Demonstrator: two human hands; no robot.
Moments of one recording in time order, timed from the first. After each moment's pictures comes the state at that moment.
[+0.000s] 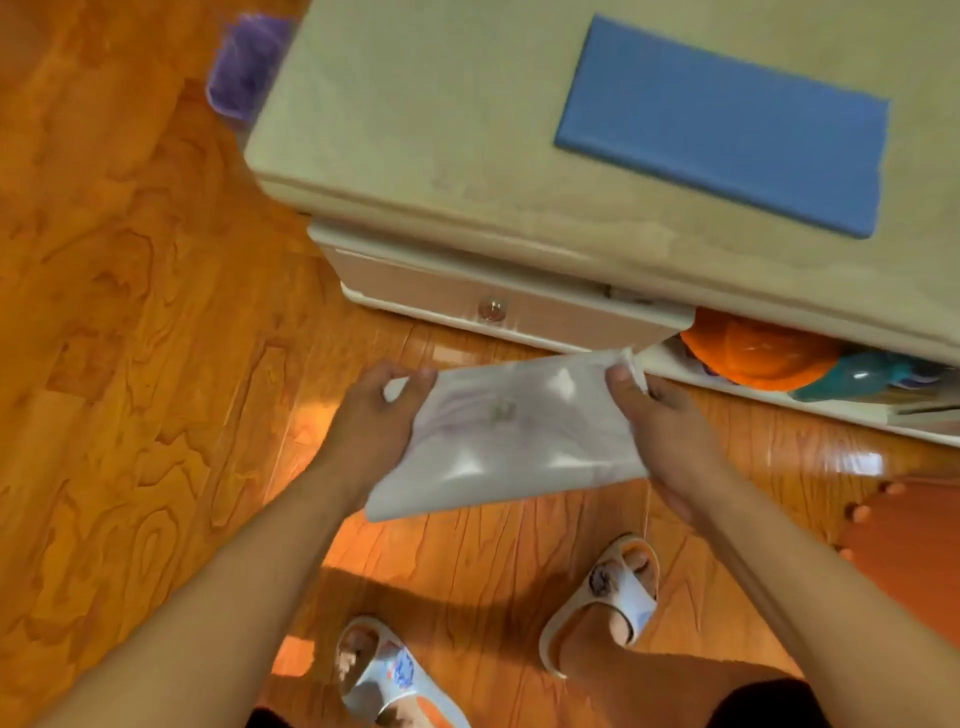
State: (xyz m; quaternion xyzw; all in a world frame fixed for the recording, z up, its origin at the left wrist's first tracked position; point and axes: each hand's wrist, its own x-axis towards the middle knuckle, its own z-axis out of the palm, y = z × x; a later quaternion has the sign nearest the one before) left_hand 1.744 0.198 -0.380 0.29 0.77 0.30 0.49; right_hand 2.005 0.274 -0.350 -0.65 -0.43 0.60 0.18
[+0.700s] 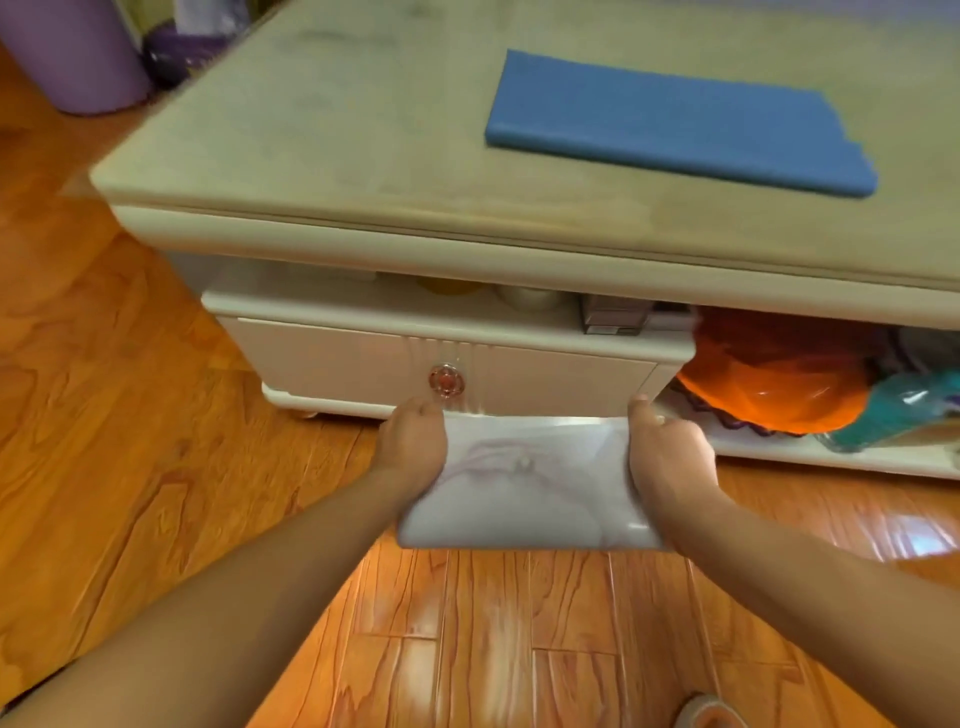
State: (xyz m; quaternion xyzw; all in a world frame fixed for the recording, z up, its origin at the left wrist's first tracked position) left_hand 1.790 0.318 -0.599 0.44 0.80 0.23 0.34; right_hand 2.026 0.321 -0.537 -0.80 -0.41 0.37 0.24
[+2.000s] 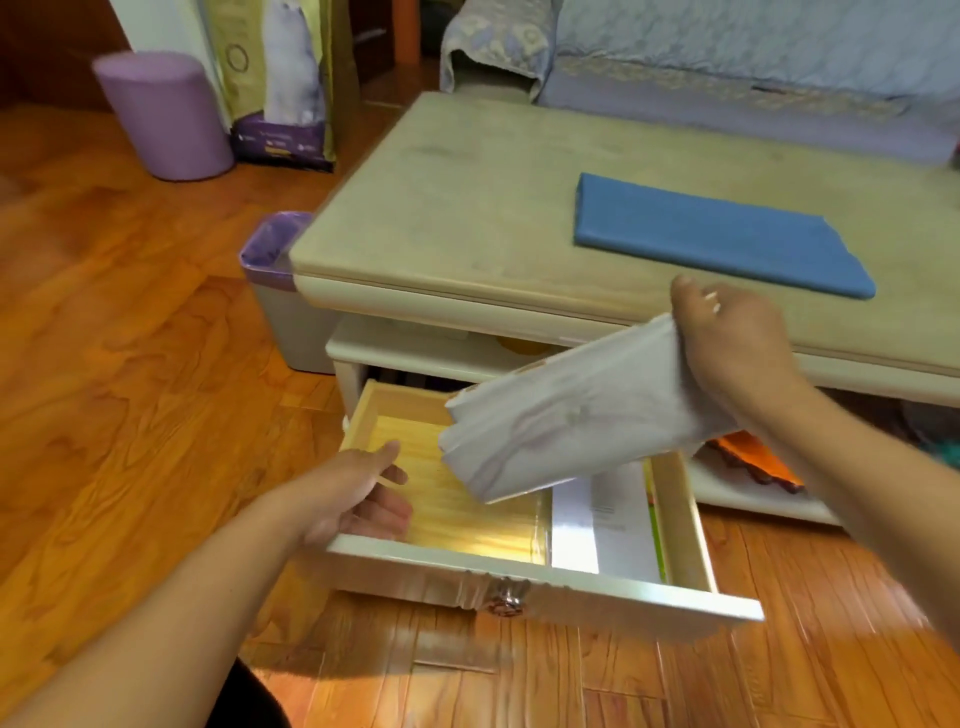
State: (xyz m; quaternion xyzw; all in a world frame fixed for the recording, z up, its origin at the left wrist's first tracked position) left_hand 1.632 0.236 -0.514 0.26 0.69 0.24 0.63; right_hand 1.952 0.347 -0.375 -0.66 -0.67 0.11 0.33
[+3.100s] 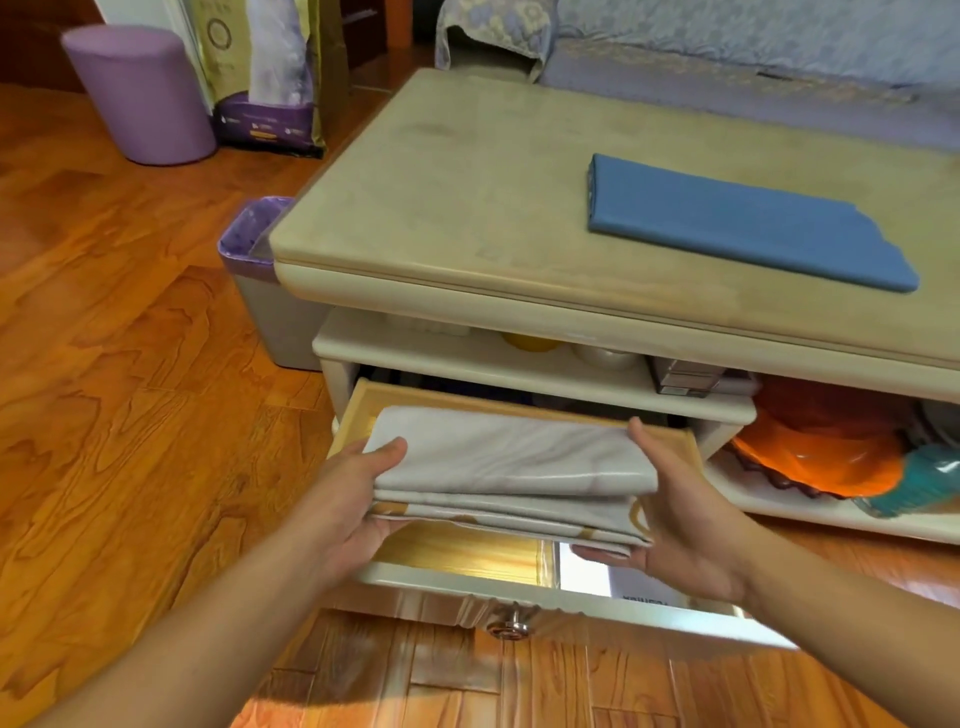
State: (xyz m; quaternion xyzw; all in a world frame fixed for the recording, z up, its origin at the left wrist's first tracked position) left_hand 1.653 0.242 -0.527 0.07 0.56 0.53 0.64; right_hand 1.952 0.290 -0.492 -0.47 -0.20 0.82 0.25
